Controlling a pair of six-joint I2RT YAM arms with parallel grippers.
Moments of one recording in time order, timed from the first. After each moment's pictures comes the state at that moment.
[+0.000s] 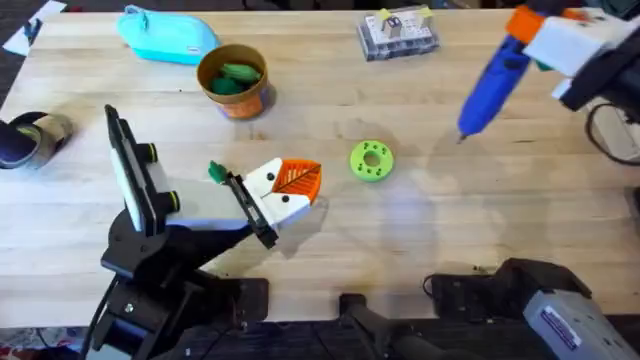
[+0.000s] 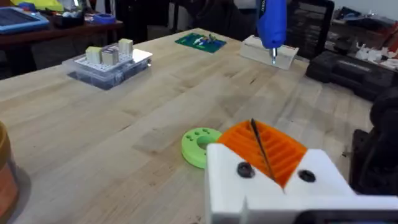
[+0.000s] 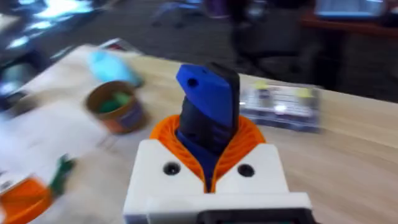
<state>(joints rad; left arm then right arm) -0.35 0.00 0.01 -0.05 0.63 -0.11 -0.22 0.74 0.75 -0.22 -0.75 0.03</state>
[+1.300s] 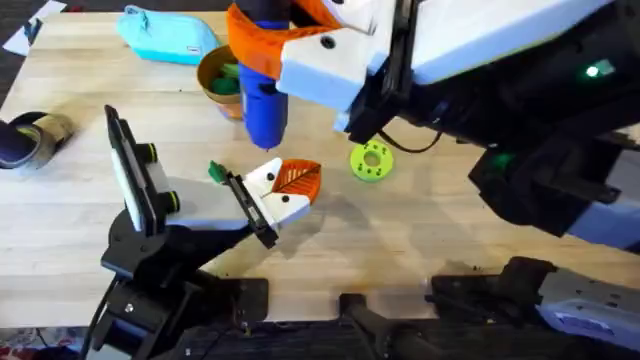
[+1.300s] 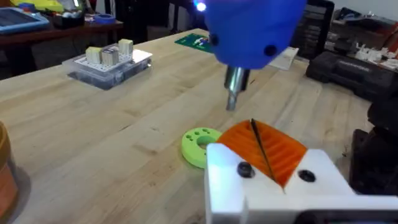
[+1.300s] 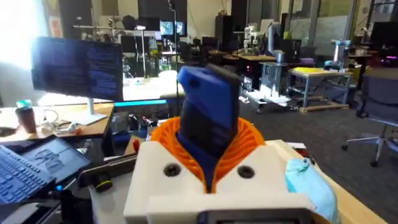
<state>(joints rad) -0.35 0.00 0.01 -0.05 0.63 -0.11 0.81 1.16 0.74 0.76 -0.48 0.15</state>
